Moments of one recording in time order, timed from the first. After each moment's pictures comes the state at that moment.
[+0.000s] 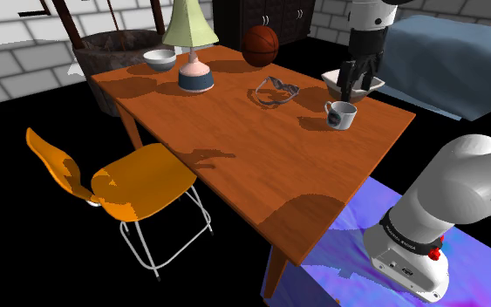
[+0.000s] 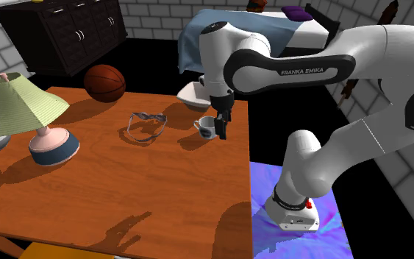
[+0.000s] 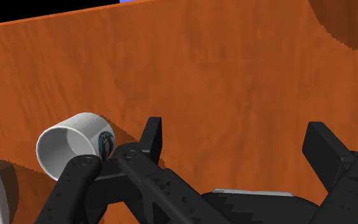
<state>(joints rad) 0.00 -0.76 -0.06 -2.44 -0.11 1.54 0.03</state>
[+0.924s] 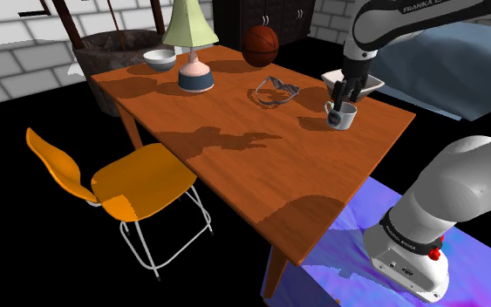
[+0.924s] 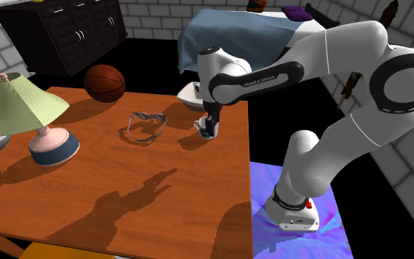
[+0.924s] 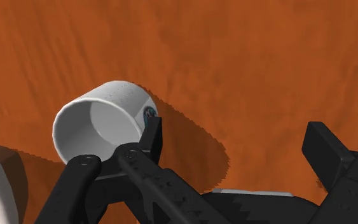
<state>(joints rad) -0.07 -0.54 -0.28 -2.53 -0.23 1.96 -0.15</state>
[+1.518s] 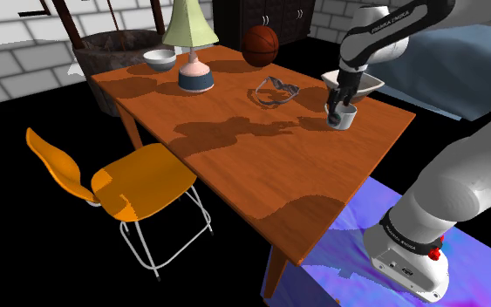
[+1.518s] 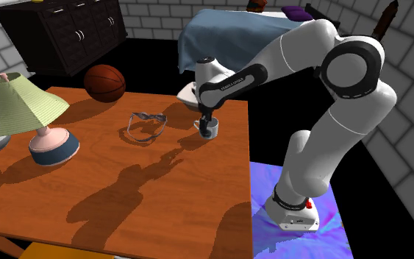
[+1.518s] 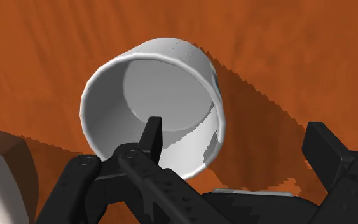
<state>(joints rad) -0.08 -0.25 -0.44 -2.46 -0.19 2.25 -0.32</state>
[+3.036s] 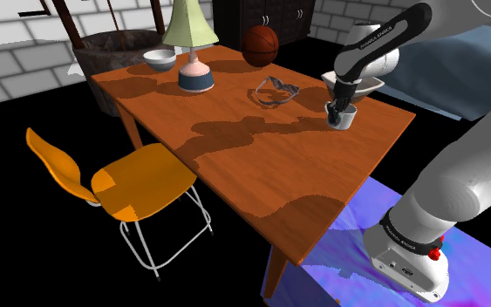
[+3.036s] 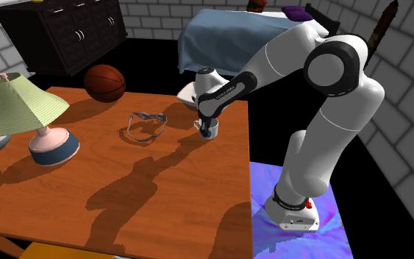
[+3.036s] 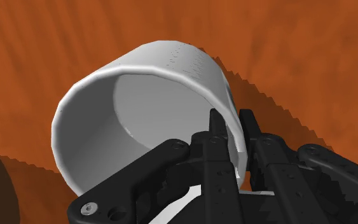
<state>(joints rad) -0.07 -0.15 -0.47 -2.50 -0.16 2.39 -0.36</state>
